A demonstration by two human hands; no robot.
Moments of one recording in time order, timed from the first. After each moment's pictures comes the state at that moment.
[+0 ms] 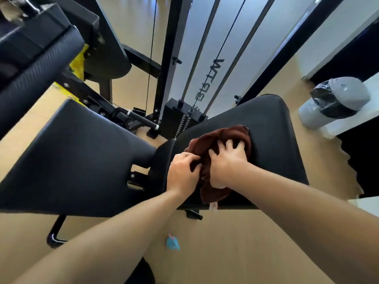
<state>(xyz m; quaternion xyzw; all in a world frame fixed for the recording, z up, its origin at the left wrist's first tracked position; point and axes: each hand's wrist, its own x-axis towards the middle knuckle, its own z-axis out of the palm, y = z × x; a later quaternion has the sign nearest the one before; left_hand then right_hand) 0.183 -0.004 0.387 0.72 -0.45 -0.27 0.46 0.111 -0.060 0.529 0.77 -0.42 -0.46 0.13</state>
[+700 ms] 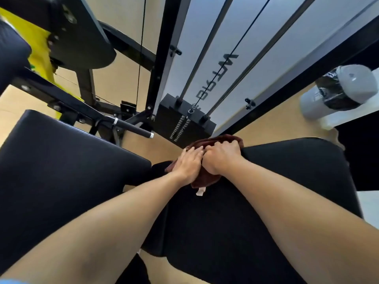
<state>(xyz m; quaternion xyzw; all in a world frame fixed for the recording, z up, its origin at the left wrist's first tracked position) 0.269 -0.187 0.312 0.65 -0.47 -0.54 0.26 0.204 -0.232 0.440 0.78 -0.46 -0.43 0.04</state>
